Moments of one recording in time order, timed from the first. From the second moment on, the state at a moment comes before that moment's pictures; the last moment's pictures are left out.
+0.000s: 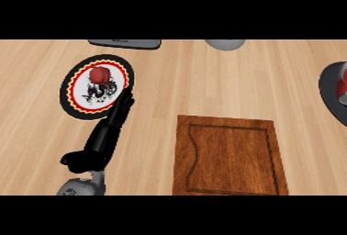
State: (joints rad) left arm -0.08 0.02 -0.19 -1.57 -0.01 0.00 -0.09; right arm -0.72 -0.74 -0.39 -0.28 0.59 -0.10 -0.63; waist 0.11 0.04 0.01
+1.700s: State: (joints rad) left arm -0.05 0.03 -0.15 -1.58 0.00 0.01 -0.10; right arm -0.66 -0.91 -0.59 -0.16 0.34 0.55 -0.73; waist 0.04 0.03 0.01
